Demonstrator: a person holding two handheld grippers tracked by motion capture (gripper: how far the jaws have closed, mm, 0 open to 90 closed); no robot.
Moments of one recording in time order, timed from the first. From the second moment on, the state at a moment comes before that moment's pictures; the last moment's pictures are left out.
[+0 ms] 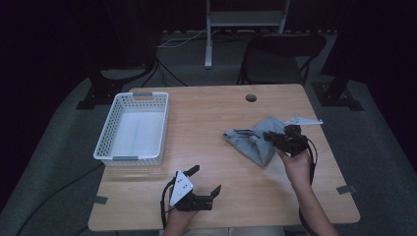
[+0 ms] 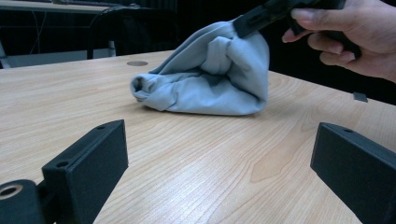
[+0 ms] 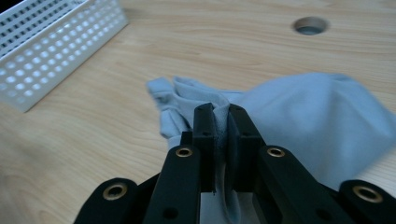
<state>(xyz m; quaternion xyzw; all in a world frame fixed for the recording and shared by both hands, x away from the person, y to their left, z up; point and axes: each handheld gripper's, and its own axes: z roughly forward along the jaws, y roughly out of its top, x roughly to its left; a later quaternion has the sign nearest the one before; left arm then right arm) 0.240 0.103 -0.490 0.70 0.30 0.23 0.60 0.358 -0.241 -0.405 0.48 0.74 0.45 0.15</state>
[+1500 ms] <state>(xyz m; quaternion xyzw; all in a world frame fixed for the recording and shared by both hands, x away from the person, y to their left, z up) 0.240 0.103 -0.490 0.70 0.31 0.23 0.60 0.316 -0.311 -0.481 0.57 0.72 0.38 0.11</state>
